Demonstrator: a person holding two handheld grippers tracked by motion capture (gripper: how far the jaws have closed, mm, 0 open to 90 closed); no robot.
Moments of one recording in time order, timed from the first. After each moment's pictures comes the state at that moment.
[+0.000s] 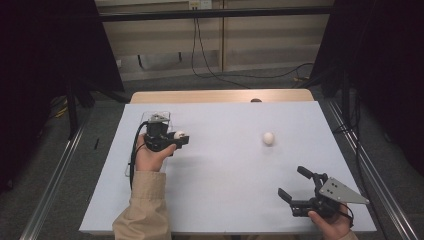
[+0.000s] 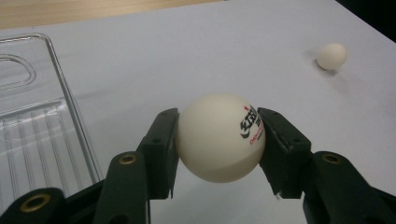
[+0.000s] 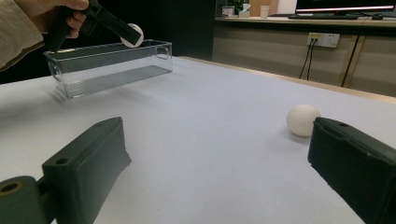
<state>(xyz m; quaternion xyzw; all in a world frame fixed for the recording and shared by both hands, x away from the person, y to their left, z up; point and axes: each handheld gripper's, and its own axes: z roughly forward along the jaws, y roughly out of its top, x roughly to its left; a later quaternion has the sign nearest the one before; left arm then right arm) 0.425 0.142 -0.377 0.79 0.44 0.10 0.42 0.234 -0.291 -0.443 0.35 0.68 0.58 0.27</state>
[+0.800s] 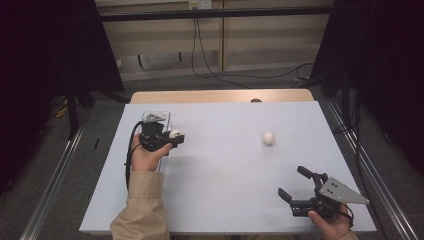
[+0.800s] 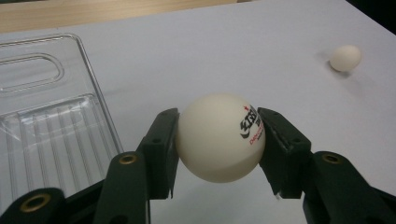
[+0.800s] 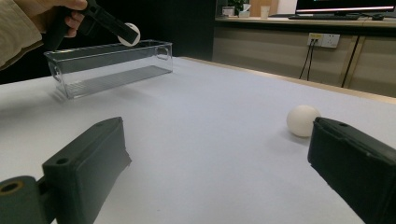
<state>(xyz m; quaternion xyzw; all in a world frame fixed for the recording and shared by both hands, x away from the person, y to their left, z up) 0.426 0.154 -0.376 0.78 0.45 0.11 0.42 0.234 -0.292 -0.443 0.35 0.68 0.58 0.27</state>
